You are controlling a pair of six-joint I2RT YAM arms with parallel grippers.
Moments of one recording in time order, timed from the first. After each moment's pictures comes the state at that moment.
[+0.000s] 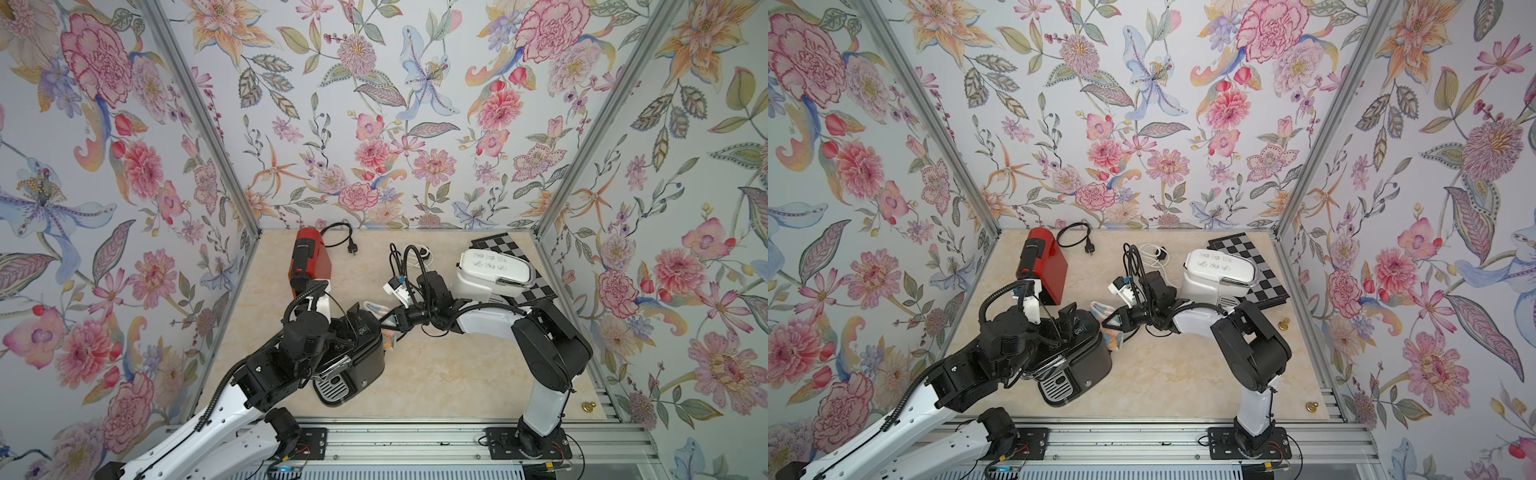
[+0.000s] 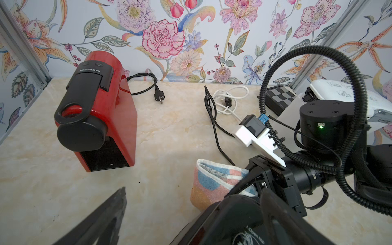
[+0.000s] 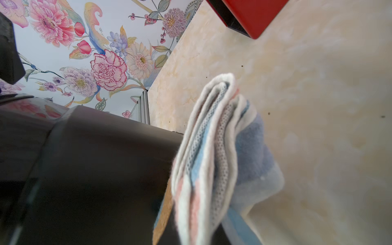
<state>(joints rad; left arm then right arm) -0.81 0.73 0.77 -0.45 -0.49 -0.39 0.69 1.82 1.02 0.17 -0.86 0.39</state>
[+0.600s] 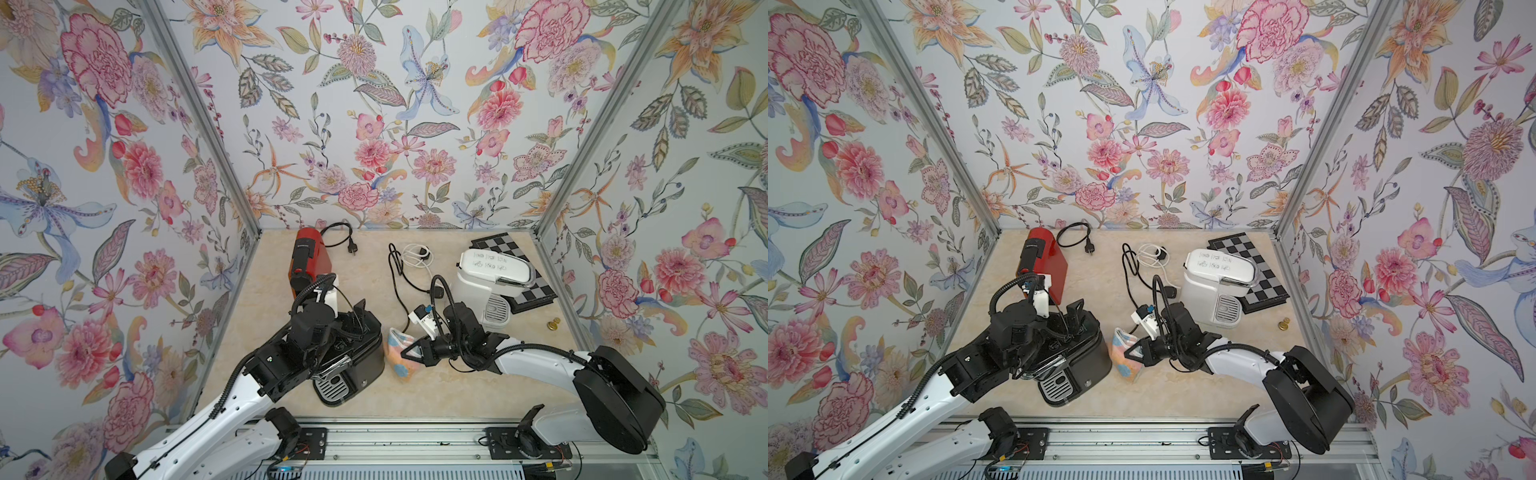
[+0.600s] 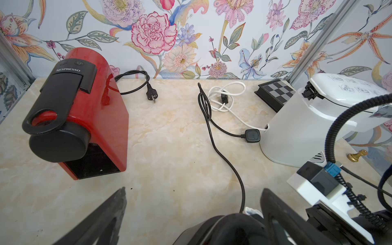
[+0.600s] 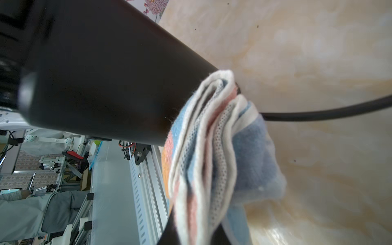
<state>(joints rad) -0.75 0.81 0.77 -0.37 -0.40 -0.36 0.75 1.44 0.57 0.17 -0.70 0.49</state>
